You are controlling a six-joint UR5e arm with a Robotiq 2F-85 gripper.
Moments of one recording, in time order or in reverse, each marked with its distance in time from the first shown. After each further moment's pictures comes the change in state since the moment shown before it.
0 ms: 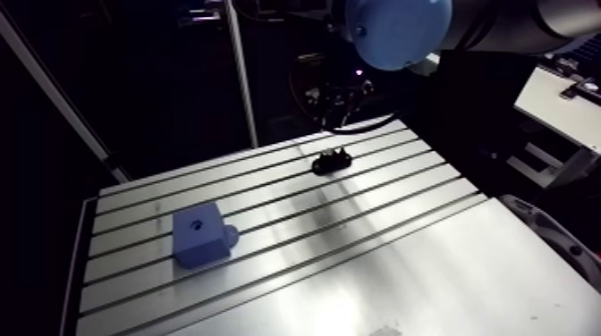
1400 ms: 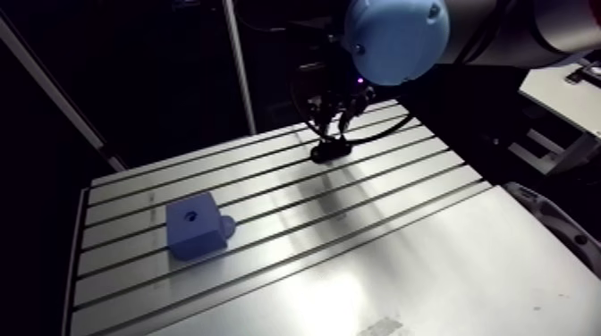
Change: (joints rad) arm -0.007 0.055 0.031 -0.044 -0.023 0.009
